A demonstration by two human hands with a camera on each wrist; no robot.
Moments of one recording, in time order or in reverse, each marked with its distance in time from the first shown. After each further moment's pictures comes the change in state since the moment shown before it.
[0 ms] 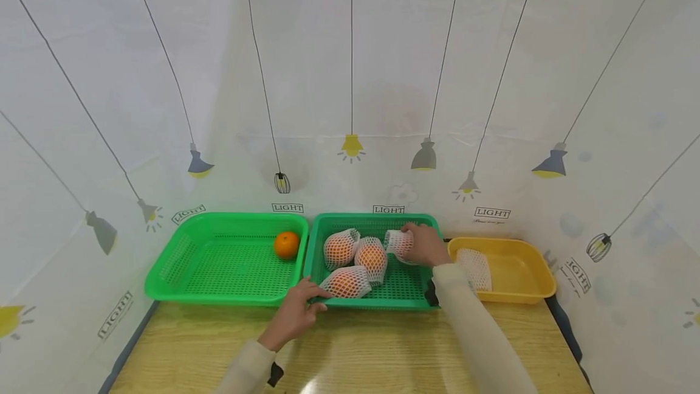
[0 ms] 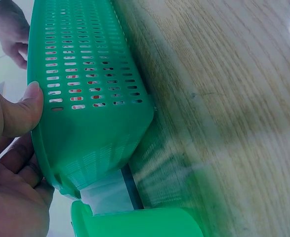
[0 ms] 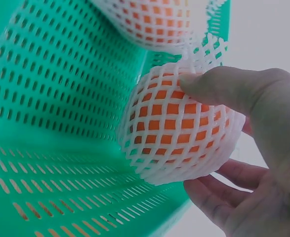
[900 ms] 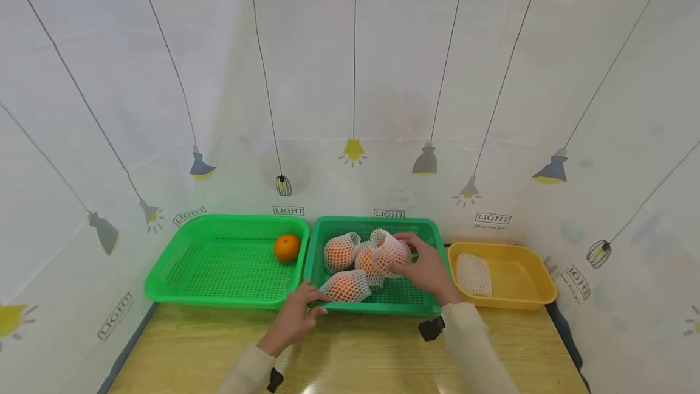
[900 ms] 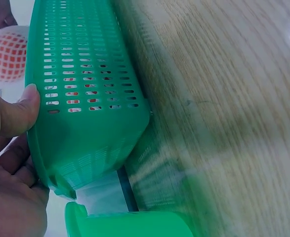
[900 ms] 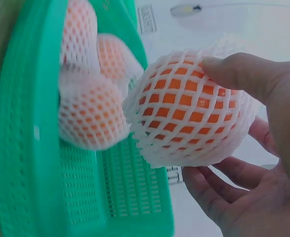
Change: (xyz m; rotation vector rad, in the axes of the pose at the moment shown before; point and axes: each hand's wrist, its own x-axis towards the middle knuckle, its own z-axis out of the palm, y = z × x) left_hand -0.002 0.000 0.000 -0.062 -0.011 -0.048; right_hand -0.067 -0.040 -0.005 0.436 0.105 -0.043
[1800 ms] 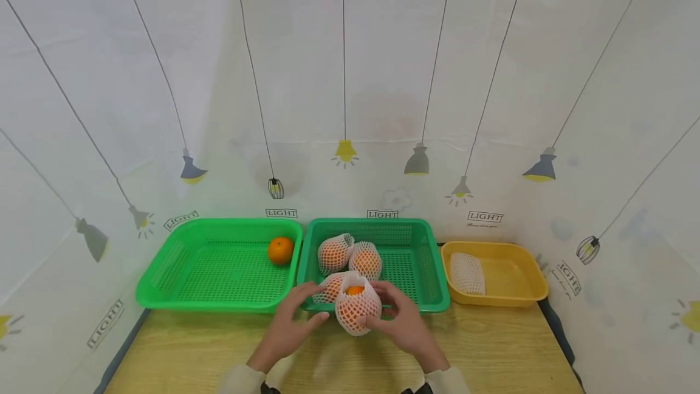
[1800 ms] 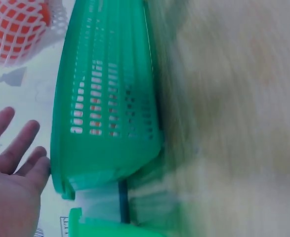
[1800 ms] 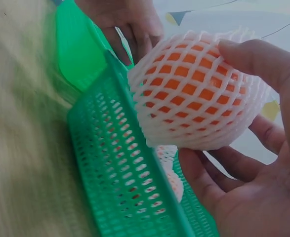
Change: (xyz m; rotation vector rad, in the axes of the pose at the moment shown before) left_hand -0.016 0.019 -0.001 -0.243 0.100 -0.044; right_hand -0.079 -0.017 0.058 0.417 -0.095 0.001
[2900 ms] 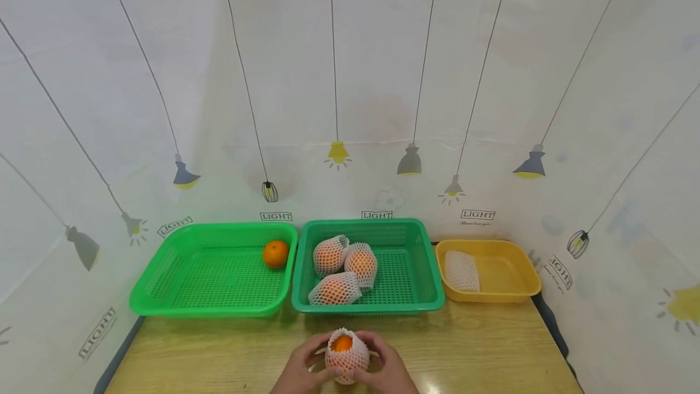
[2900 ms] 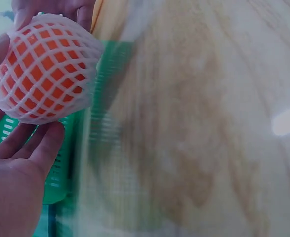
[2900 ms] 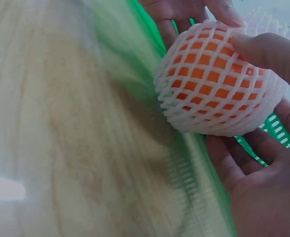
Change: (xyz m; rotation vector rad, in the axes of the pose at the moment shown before) left_hand -0.060 -0.027 0.059 -0.405 -0.205 -0.100; right_hand -0.048 0.081 0.051 0.126 -0.057 0.164
